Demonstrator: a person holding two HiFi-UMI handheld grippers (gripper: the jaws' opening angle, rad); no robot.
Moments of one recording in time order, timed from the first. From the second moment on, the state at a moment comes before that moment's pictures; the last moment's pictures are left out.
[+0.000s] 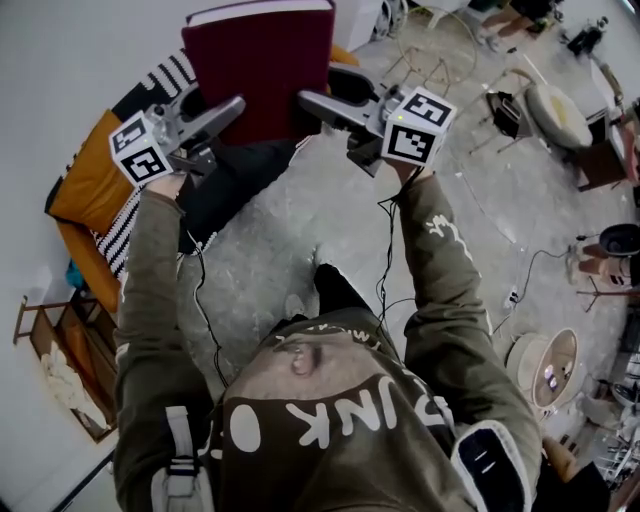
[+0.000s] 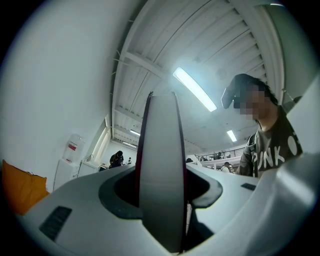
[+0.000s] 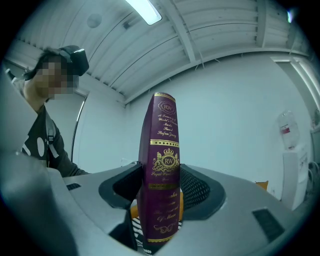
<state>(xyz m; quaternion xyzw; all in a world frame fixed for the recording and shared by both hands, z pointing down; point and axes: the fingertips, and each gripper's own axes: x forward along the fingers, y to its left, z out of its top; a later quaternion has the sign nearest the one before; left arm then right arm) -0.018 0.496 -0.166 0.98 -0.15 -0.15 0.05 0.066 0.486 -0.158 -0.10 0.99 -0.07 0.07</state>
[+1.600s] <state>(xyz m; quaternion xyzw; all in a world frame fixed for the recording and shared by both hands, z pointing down) -0.073 -0.045 0.181 0.93 -0.21 -0.16 0.25 0.009 -0.061 0.185 -0.06 0.96 -0.26 0.02</state>
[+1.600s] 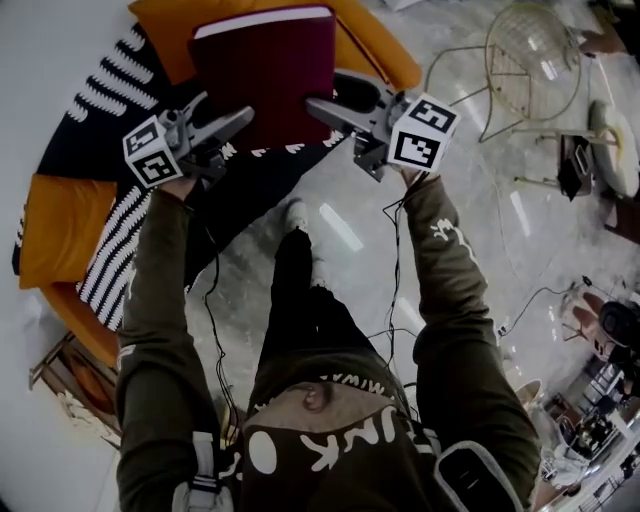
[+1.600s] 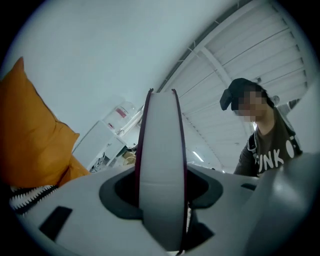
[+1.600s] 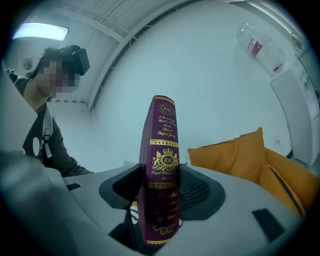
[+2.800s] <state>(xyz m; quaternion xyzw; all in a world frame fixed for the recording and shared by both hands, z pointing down) -0.127 -0.145 0.555 0.84 -0.24 -0.15 0.46 -0.045 -0.162 0.562 -0.10 0.87 -0.49 -0.05</state>
